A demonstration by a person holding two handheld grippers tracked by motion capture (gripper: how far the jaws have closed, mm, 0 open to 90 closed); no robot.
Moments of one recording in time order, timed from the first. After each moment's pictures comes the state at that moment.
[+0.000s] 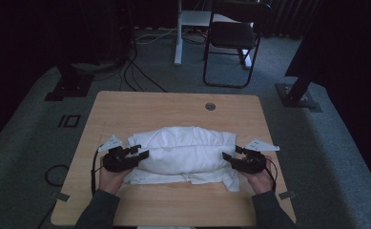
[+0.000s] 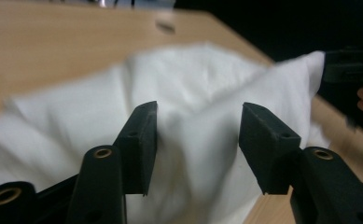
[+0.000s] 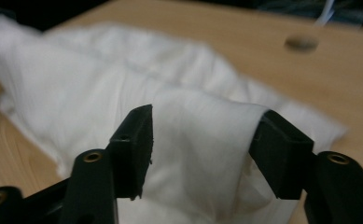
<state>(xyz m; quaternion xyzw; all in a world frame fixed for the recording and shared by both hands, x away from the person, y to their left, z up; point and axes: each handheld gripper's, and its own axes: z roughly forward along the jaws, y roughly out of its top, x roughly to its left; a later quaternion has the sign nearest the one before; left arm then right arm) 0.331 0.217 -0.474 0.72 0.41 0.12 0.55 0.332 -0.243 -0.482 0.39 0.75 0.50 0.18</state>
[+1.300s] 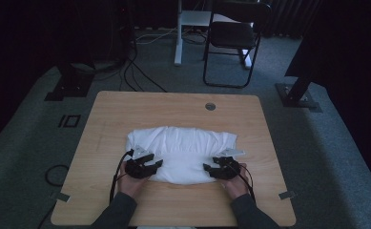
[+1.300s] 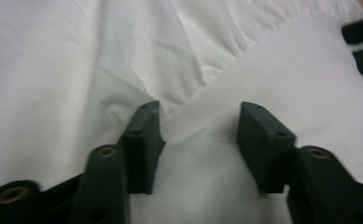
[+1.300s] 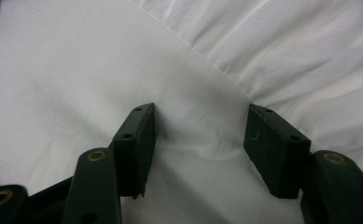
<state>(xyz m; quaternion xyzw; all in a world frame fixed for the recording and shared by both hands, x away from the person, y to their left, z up) 0.334 0.162 -0.537 0.78 0.42 0.18 0.42 0.346 -0.181 -0.558 0.42 0.80 0.41 0.13</state>
